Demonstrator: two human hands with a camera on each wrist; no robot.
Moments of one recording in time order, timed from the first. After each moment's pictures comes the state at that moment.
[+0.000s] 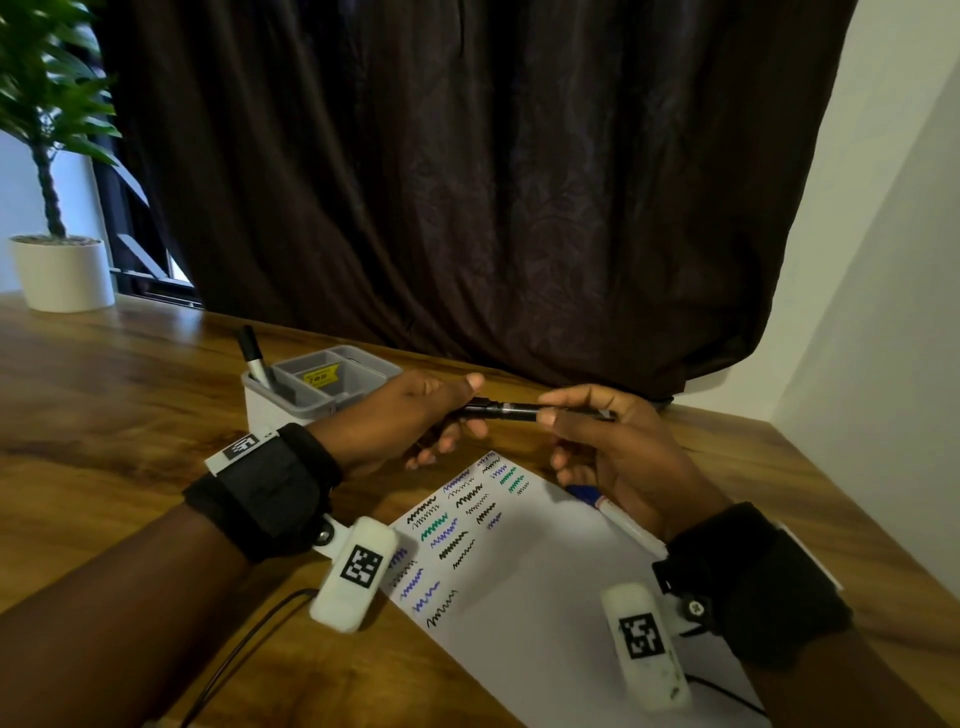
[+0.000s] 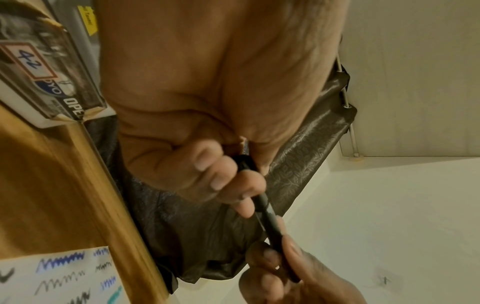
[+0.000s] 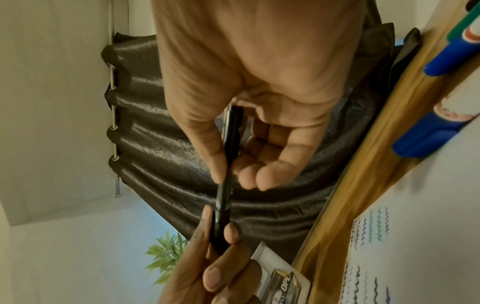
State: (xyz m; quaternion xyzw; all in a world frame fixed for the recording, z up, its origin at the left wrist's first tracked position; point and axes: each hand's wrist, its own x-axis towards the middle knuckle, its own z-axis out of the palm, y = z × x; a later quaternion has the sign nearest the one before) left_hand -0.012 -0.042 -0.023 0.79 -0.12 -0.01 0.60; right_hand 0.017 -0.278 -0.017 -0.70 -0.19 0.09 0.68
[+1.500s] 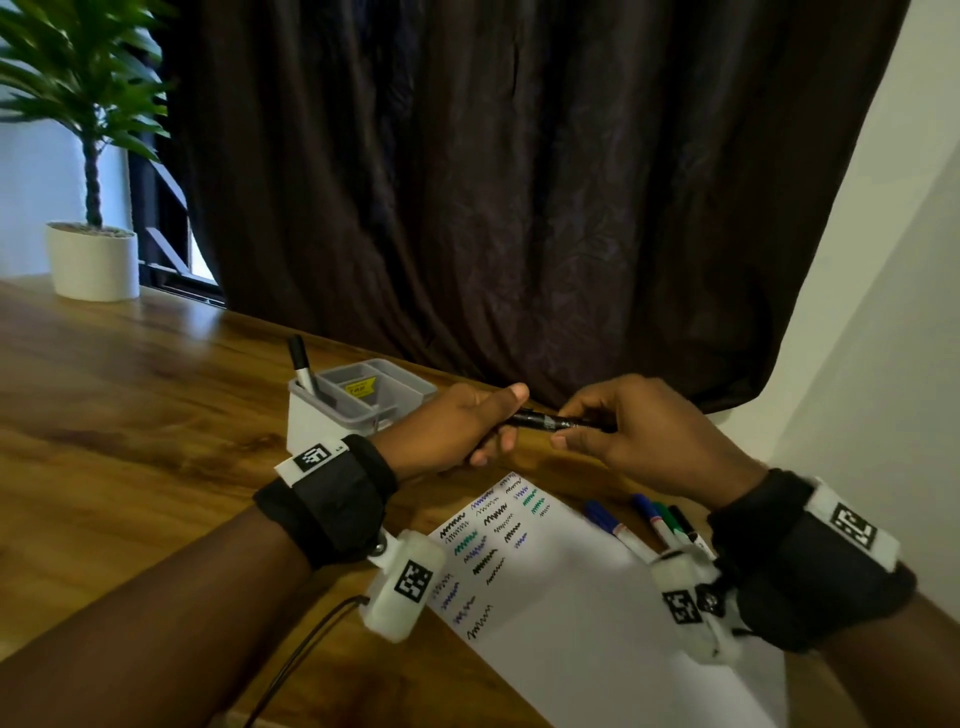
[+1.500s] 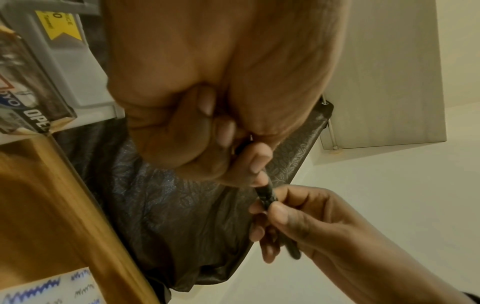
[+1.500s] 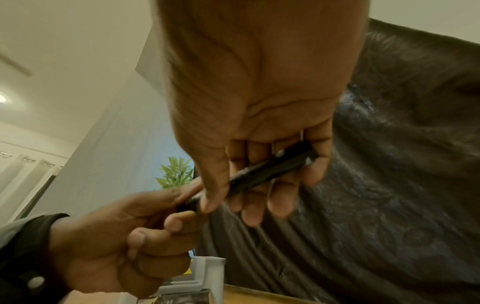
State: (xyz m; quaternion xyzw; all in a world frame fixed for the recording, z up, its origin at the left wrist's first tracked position) left_hand -0.010 -0.040 -0.021 0.81 -0.18 0.06 0.56; right_hand 0.012 -0.259 0.043 -0.92 -0.34 -0.09 0.15
